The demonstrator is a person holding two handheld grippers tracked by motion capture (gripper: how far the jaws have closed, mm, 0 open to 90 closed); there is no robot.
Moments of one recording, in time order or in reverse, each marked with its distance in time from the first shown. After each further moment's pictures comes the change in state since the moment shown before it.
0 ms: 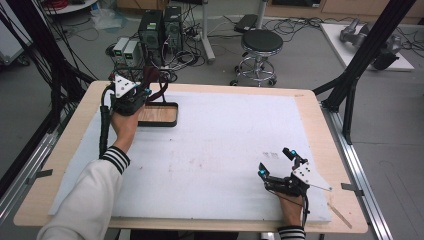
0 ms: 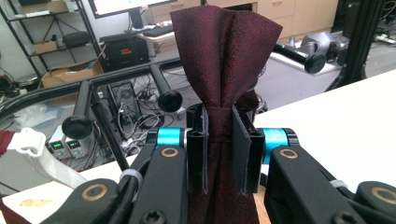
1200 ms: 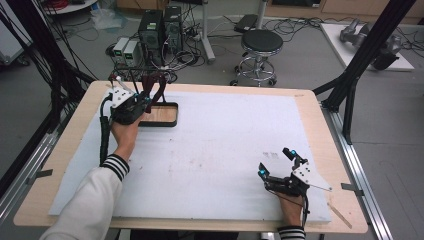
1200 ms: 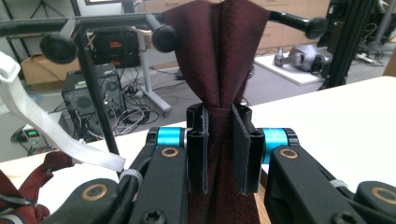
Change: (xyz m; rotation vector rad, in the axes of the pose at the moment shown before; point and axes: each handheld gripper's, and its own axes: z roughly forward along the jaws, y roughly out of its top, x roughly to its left) left arm 0.001 -0.030 -0.004 -0.023 -0.036 -0.084; right arm 0.000 0.000 0.000 -0.003 -0.001 -0.002
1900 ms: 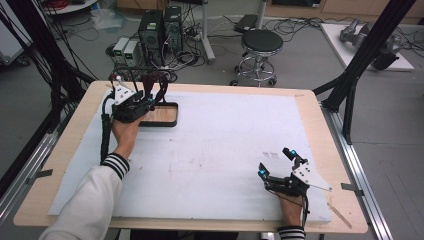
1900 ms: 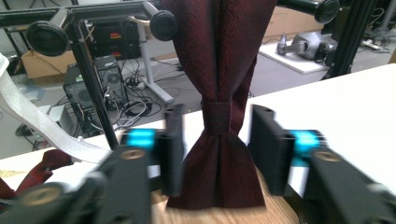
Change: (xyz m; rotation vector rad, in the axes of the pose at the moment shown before) left arm 0.002 0.002 0.004 0.045 -0.014 0.005; right arm 0.000 0.000 0.000 -0.005 0.001 -0.008
